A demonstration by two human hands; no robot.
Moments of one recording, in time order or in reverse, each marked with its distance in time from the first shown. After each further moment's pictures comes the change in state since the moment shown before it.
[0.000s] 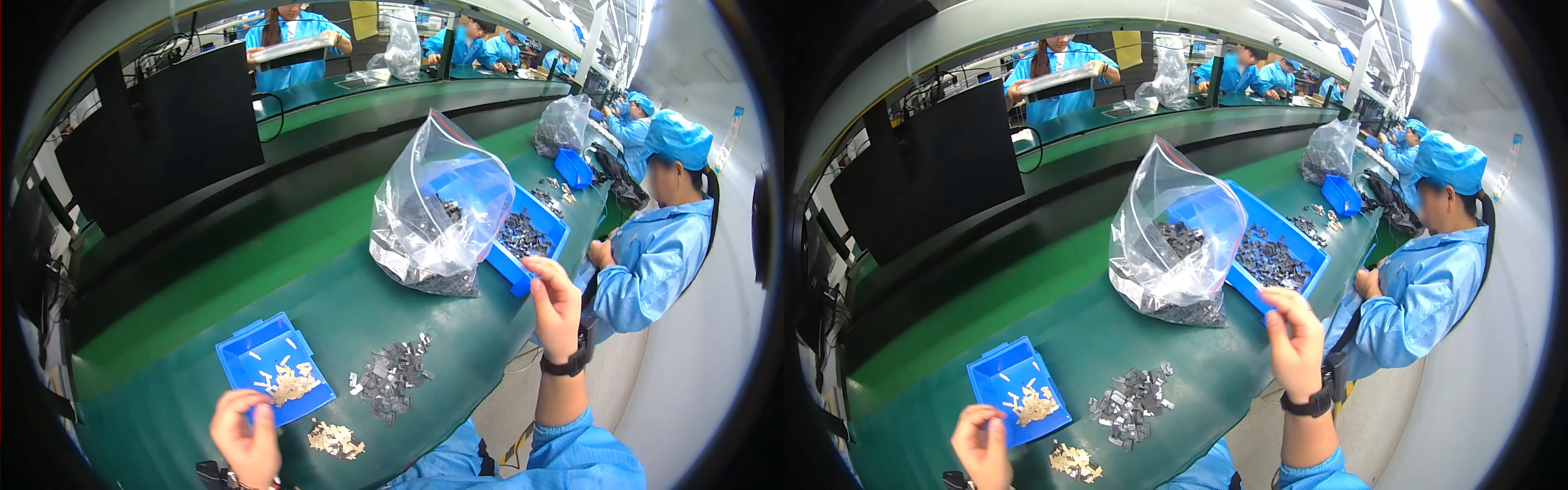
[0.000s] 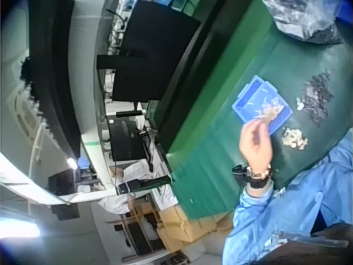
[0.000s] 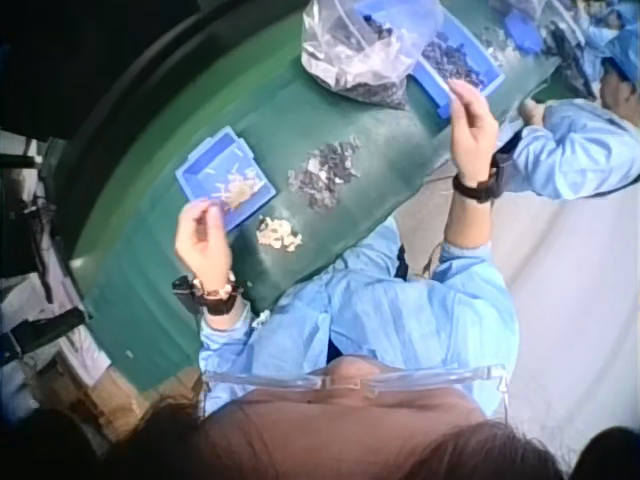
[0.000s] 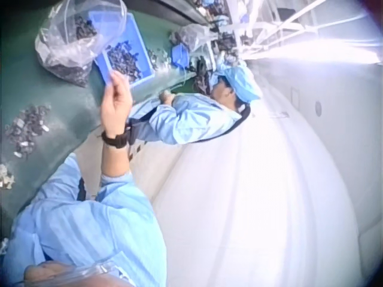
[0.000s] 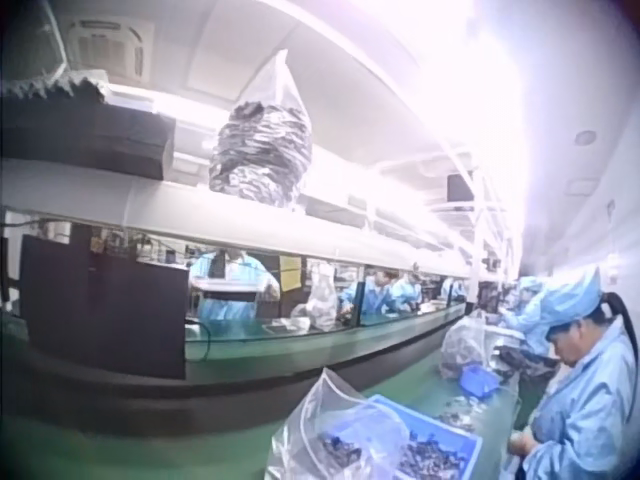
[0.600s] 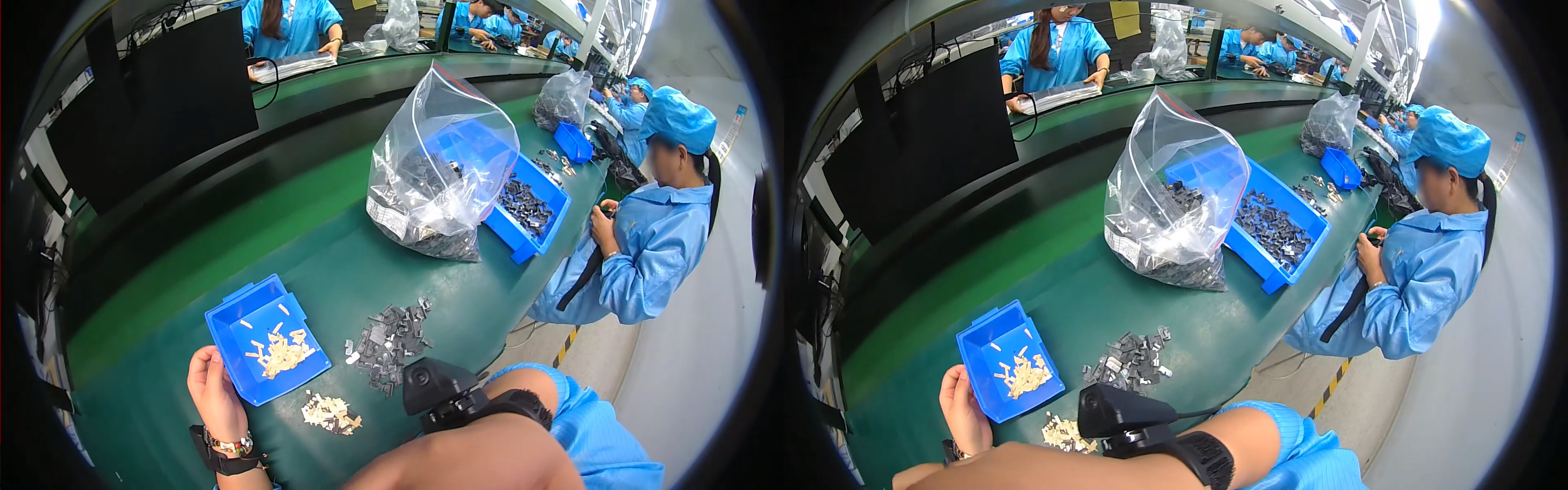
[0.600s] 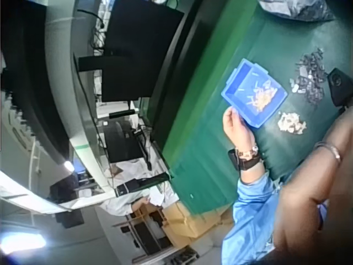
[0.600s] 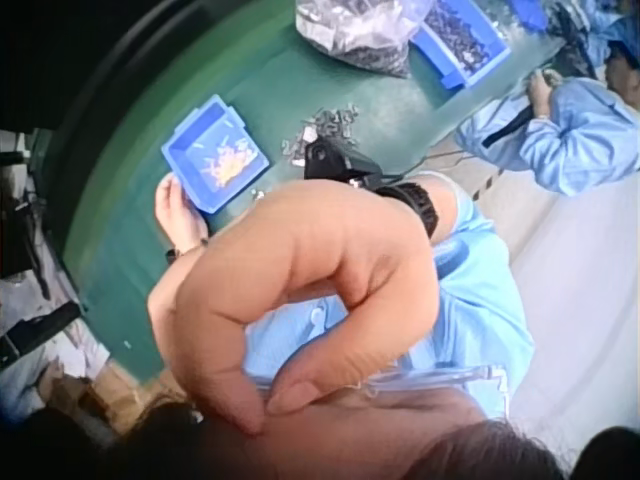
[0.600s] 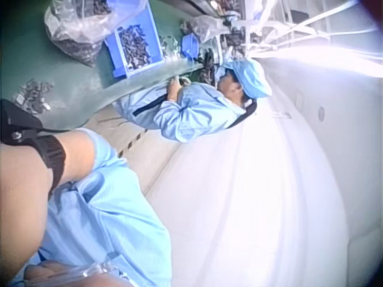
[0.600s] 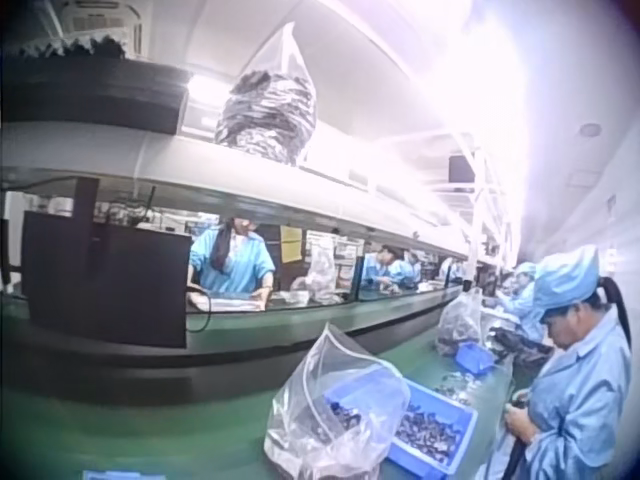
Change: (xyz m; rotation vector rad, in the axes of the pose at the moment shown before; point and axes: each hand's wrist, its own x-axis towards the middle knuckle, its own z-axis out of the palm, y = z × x) left_hand 0.018 -0.089 -0.035 -0.491 0.101 -0.349; right_hand -0.021 -0.228 0.113 2.143 -0.706 0.021
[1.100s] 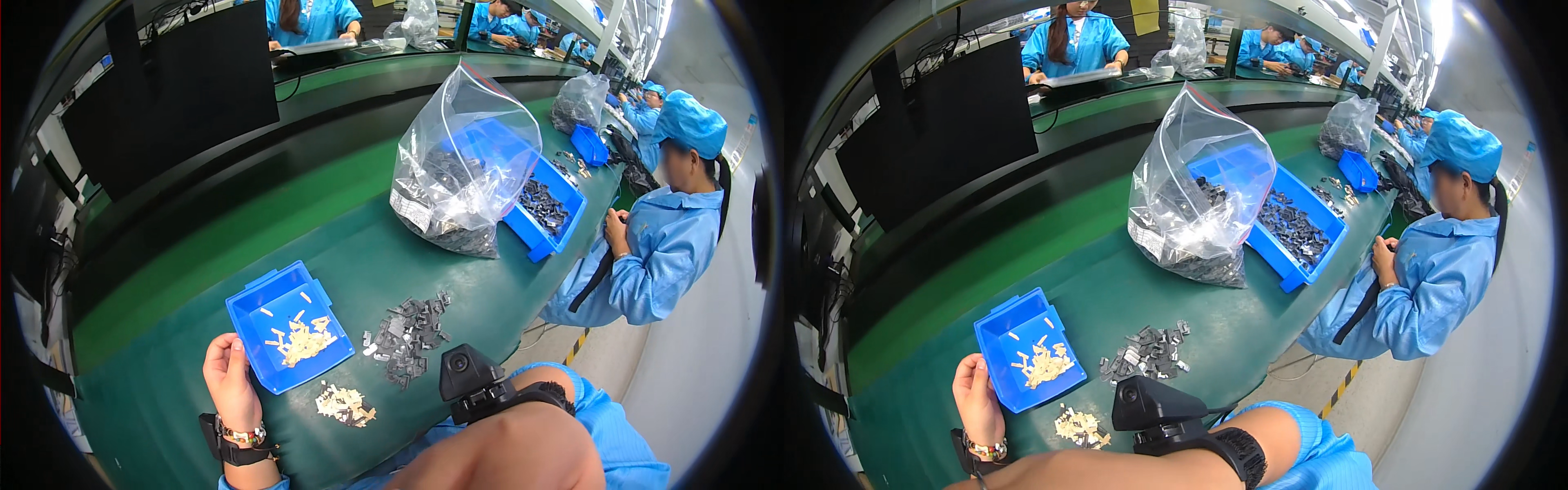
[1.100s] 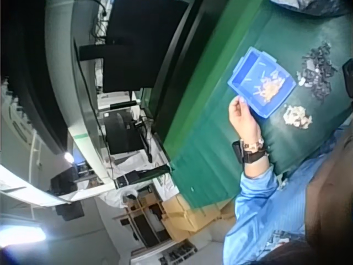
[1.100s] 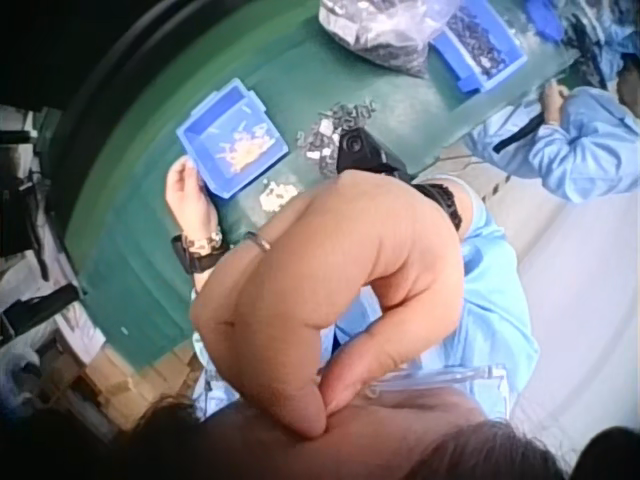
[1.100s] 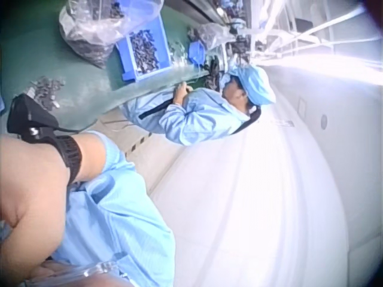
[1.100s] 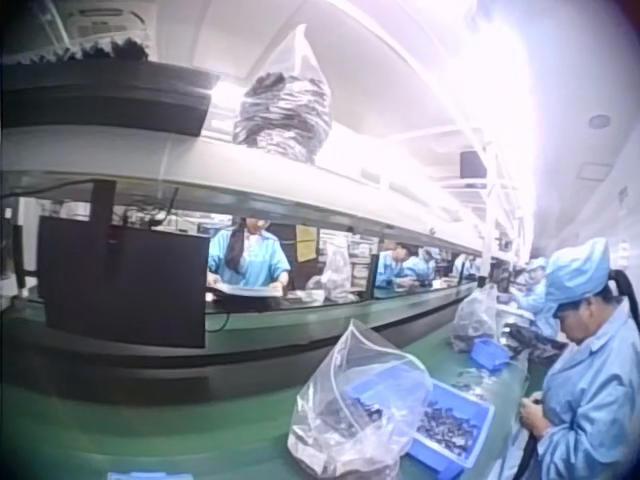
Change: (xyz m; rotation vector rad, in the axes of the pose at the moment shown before) left_hand -0.002 0.000 0.003 0.069 -0.012 0.029; right_hand -0.017 0.011 0.025 0.059 0.185 -0.035
